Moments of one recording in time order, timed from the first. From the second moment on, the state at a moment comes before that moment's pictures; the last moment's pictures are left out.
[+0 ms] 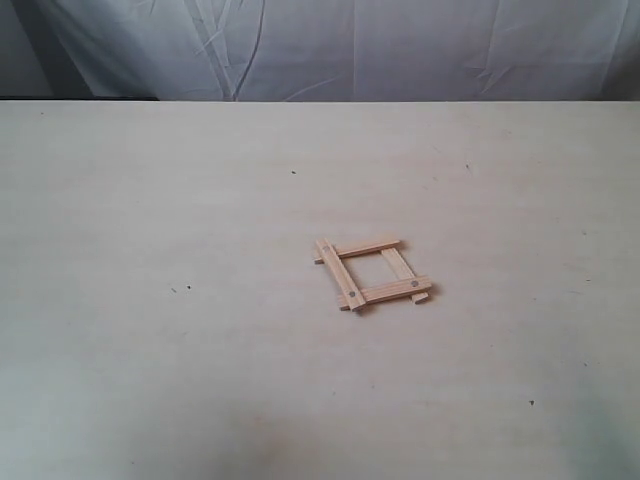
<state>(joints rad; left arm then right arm) -0.17 0.61 -0.45 0.06 0.58 -0.01 0.00 0.01 0.00 0.05 0.37 -0.03</state>
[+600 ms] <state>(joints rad) -0.05 0.01 0.00 0.08 0.25 -0.02 0.00 0.01 0.00 0.05 0.37 -0.03</state>
